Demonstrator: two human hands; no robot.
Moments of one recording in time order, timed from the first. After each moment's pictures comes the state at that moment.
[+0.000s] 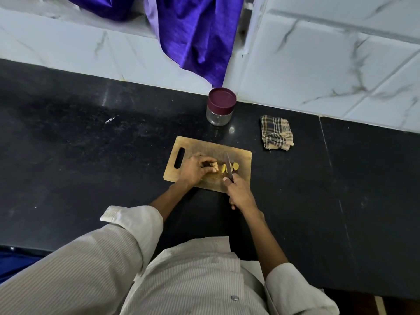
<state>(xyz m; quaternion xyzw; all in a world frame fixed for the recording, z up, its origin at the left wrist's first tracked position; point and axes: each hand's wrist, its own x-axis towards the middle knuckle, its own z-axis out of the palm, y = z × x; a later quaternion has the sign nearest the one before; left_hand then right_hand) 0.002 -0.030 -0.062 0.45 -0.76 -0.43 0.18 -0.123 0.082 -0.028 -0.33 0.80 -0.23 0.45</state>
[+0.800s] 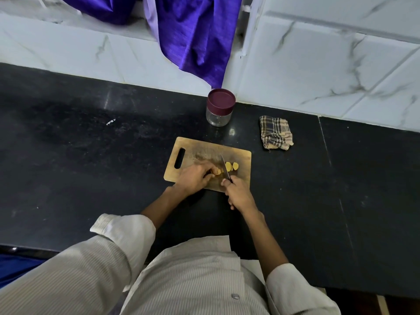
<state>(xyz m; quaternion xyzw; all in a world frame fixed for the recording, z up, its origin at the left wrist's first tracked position) 0.012 -0.014 -0.057 0.36 -0.88 -0.29 0.12 -0.121 0.088 -0.031 -0.34 0.79 -0.25 0.44</state>
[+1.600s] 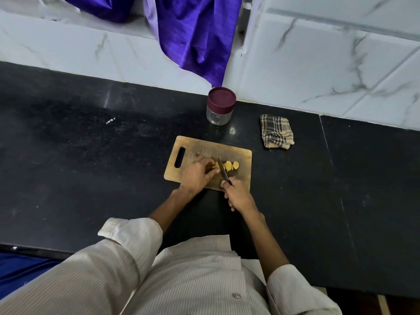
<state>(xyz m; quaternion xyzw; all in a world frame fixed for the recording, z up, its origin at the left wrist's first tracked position) 0.000 -0.006 -0.060 0.47 -0.81 -0.30 0.17 -0.120 0.092 -0.029 -0.36 0.79 -0.21 0.45</state>
